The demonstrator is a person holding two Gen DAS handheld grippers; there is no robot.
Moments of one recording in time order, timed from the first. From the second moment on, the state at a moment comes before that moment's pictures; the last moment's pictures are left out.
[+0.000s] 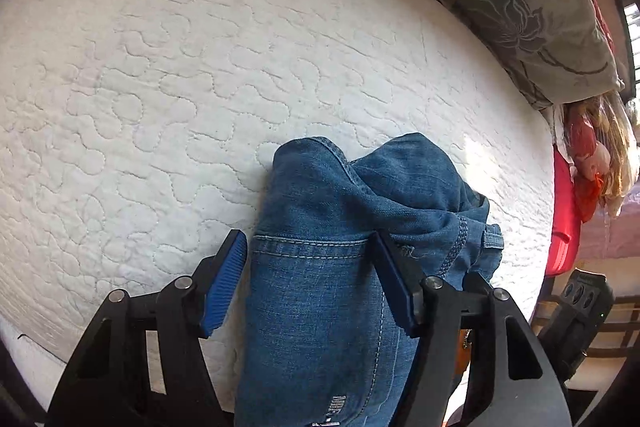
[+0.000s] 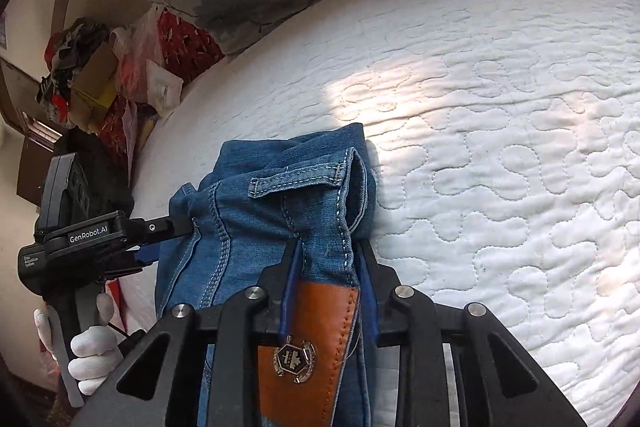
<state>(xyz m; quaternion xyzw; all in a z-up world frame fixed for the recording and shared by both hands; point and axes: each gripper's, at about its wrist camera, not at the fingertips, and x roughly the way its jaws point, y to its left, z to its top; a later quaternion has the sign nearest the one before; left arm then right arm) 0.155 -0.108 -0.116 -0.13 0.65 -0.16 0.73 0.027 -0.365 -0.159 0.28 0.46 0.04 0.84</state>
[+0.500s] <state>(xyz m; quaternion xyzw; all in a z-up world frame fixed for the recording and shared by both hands) 0.084 -0.051 -0.134 -0.20 0.66 -0.20 0.69 -0.047 -0.357 -0.167 0.35 0.44 0.05 0.83</state>
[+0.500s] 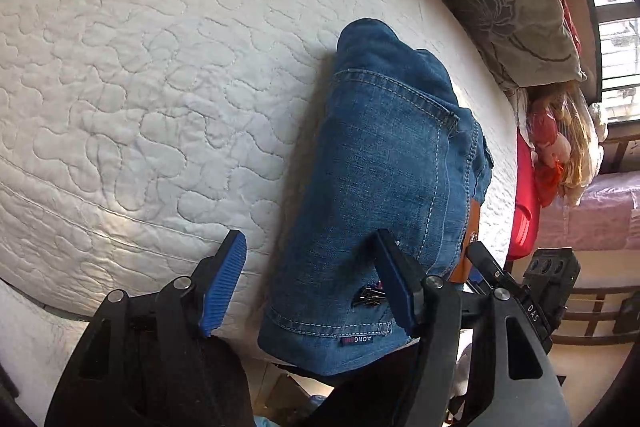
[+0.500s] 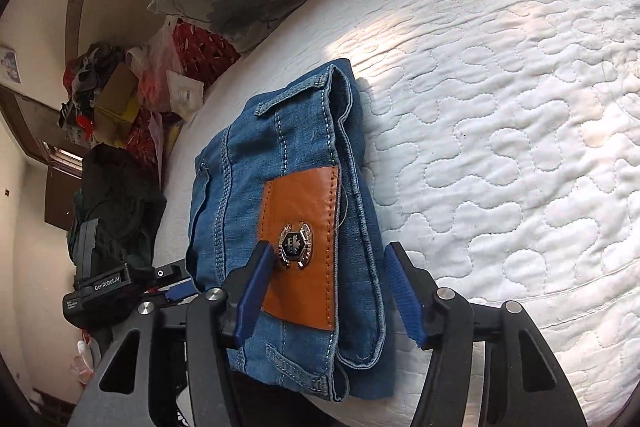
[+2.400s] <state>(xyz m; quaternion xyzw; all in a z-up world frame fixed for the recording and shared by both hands) 0.175 0.083 -0.113 -0.21 0.57 -0.06 0.79 0.076 -0.228 -0.129 0.21 0.44 0.07 0.87</state>
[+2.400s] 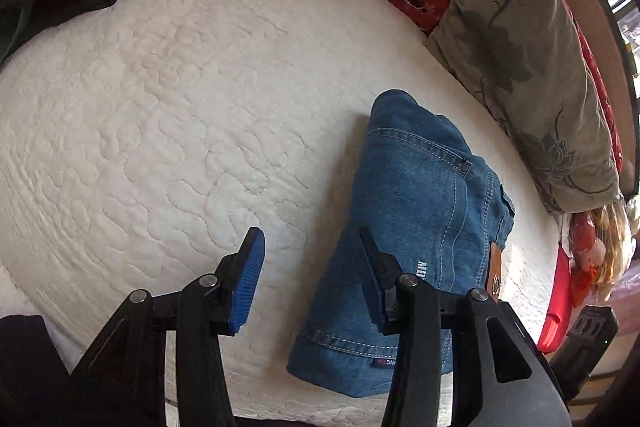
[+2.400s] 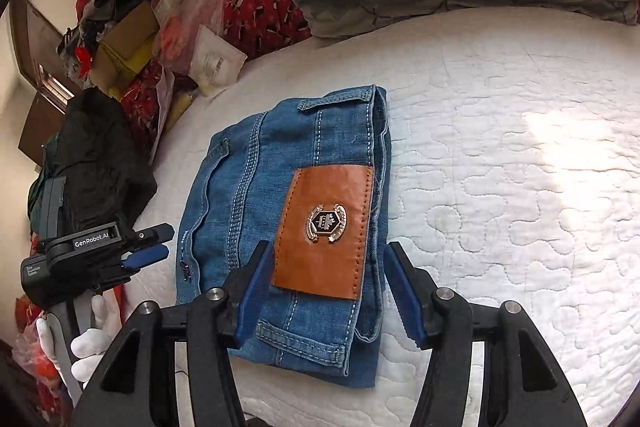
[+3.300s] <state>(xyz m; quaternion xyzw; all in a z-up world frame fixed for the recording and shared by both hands) 0.024 0.050 -0.041 -0.05 0.38 0.08 0.92 -0.048 -0.196 -0.086 0.00 0.43 -0.09 0.90</state>
